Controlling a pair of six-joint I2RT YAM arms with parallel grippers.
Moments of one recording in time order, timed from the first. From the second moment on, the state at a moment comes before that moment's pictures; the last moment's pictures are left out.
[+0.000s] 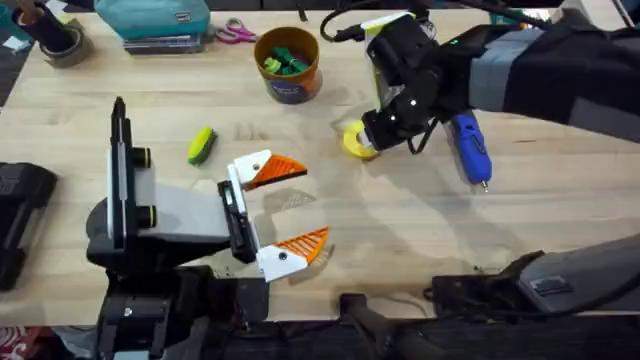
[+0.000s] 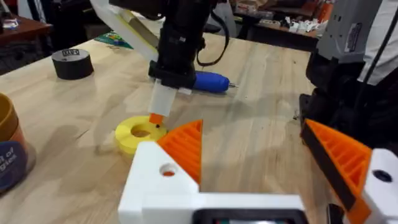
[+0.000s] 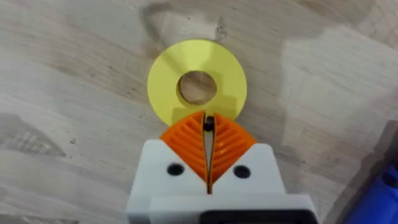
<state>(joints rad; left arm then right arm) 0.04 0.01 0.01 -0.15 1.27 0.04 0.54 1.66 1.09 -0.73 0.00 0.18</state>
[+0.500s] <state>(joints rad) 0.04 0.01 0.01 -0.15 1.27 0.04 0.54 1.51 1.35 -1.12 0.03 0.17</state>
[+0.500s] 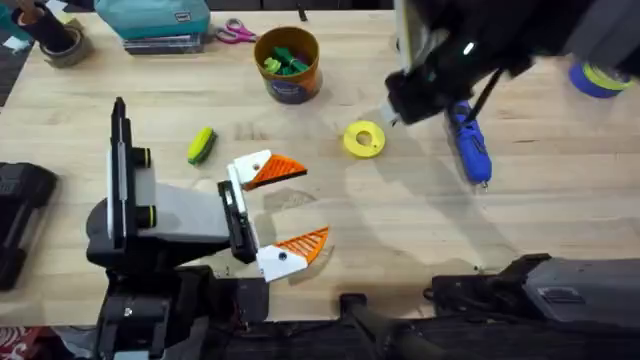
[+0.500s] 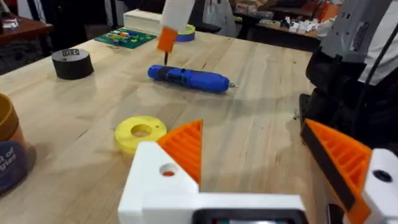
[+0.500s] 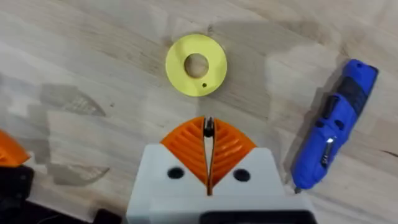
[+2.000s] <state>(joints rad) 0.04 0.01 0.01 -0.15 1.27 0.04 0.75 1.55 1.83 -1.40 0.00 0.07</state>
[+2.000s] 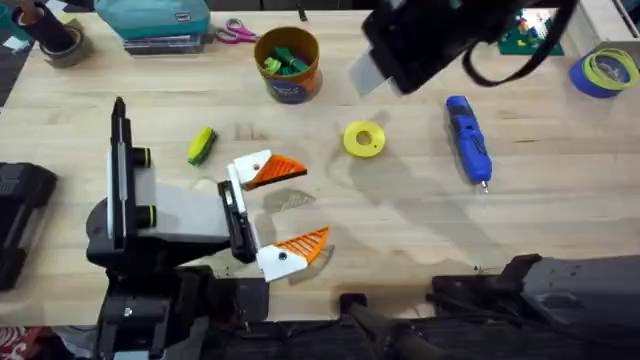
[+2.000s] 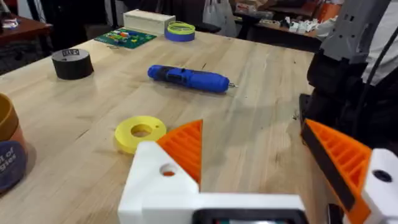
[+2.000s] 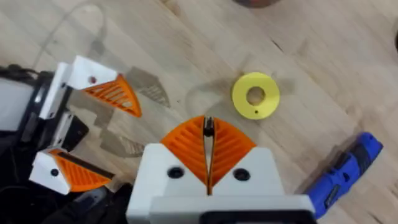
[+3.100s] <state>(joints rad) 0.04 0.01 0.01 -0.15 1.27 0.04 0.99 1.61 1.83 -1.31 -0.07 -0.14</state>
